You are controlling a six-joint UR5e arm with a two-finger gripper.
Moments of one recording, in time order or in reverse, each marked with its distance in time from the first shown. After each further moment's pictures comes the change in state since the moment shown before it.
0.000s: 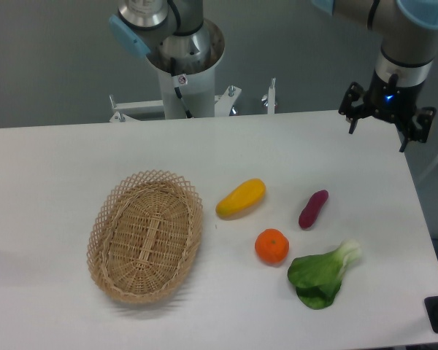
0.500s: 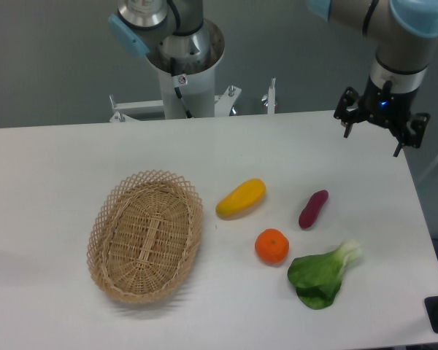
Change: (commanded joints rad) arm -0.011 0.011 -0.052 0.028 0.002 0.000
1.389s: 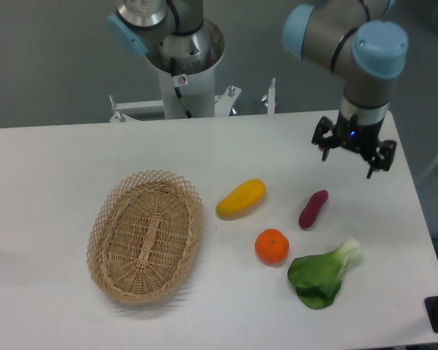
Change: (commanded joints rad) arm -0.031 -0.106 -0.239 0.365 -0.003 -0.048
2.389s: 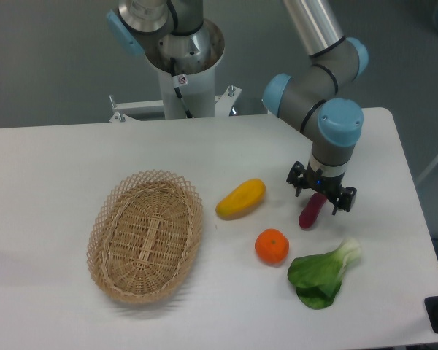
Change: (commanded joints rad) arm -0.038 -0.098 -0.133 0.181 0.003 0.005
